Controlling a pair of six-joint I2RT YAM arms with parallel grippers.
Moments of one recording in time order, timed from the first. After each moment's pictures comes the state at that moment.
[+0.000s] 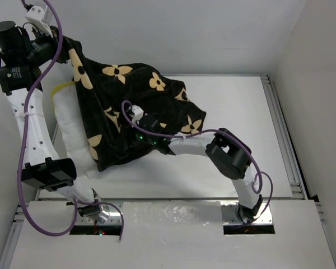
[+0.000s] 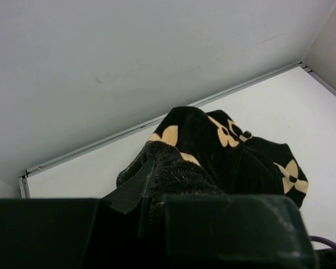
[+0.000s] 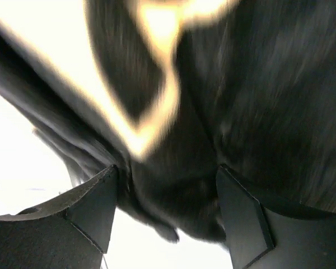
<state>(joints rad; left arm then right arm) 0.33 1.59 2.12 -0.69 0.79 0.15 0.96 2.09 1.36 0.42 -0.18 0.52</state>
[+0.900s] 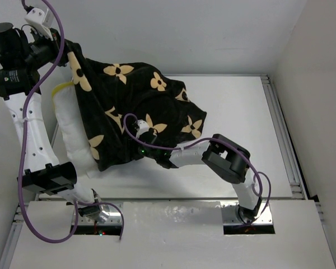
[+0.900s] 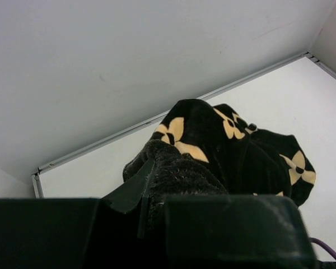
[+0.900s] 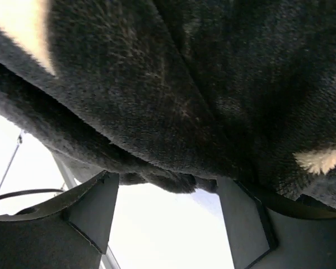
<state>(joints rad) 0.33 1.54 2.12 -0.75 0.78 0.22 1.05 2.06 1.15 0.51 0.00 0.70</state>
